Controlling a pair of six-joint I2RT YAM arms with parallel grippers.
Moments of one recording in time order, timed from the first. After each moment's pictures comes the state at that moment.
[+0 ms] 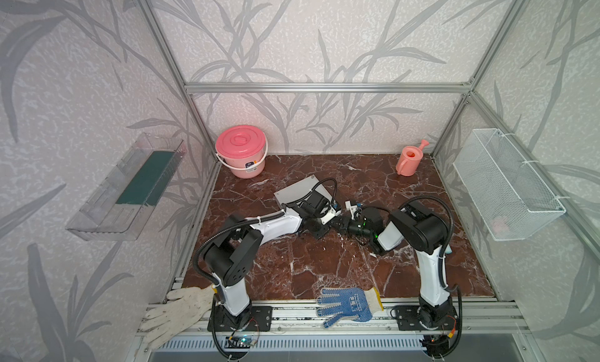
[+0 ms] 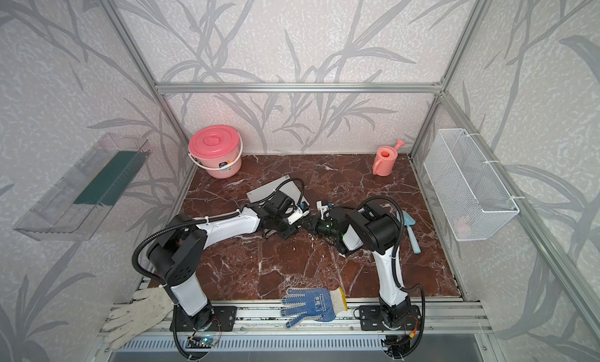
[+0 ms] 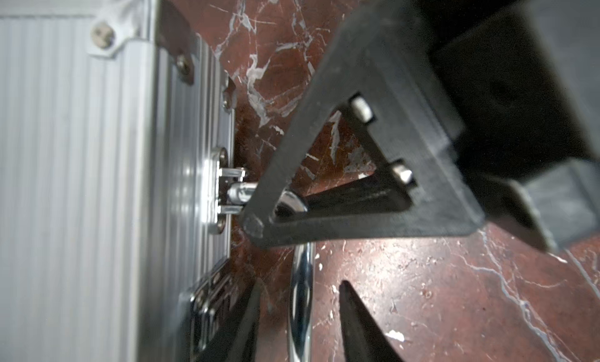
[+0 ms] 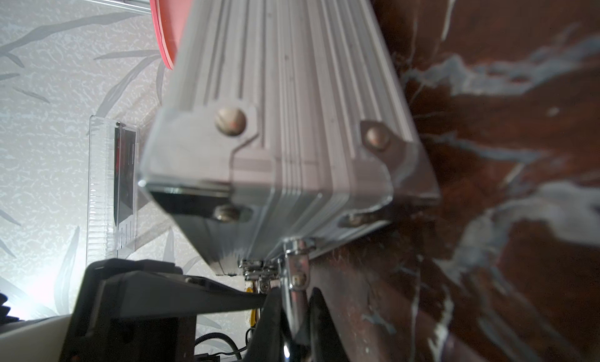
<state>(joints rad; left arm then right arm) -0.68 1.75 1.08 -0.38 0.13 0.27 0.51 2.13 0.65 1.21 -0.64 1.24</state>
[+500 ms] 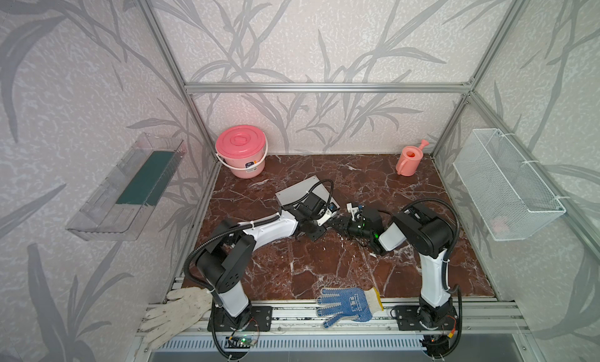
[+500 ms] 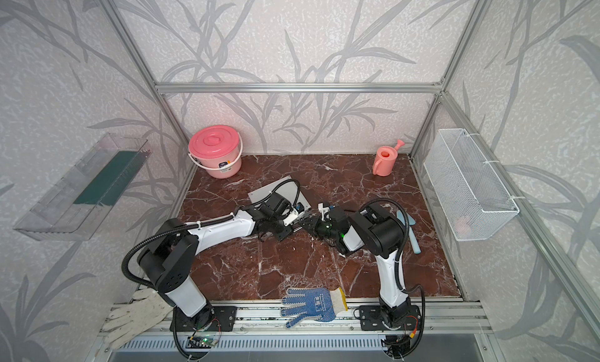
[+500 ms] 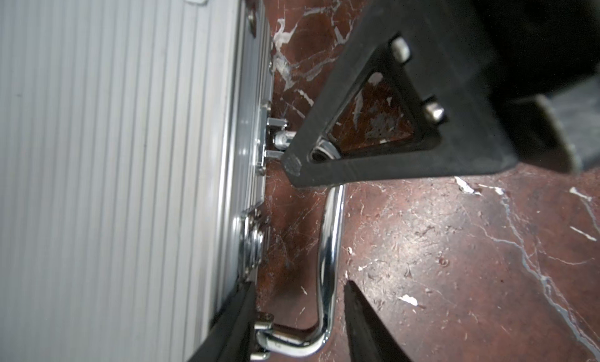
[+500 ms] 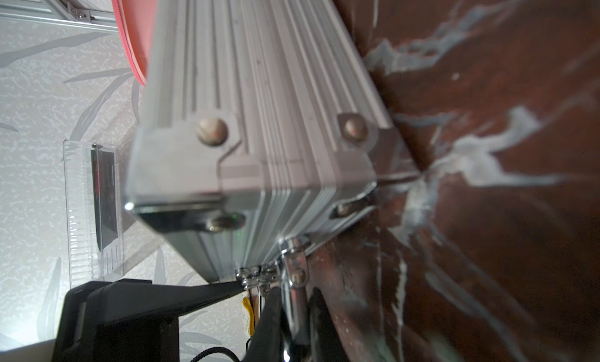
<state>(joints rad) -0.68 1.70 1.04 -0.42 0.06 0.25 0.52 2.05 0.63 1.06 -0.58 1.26</state>
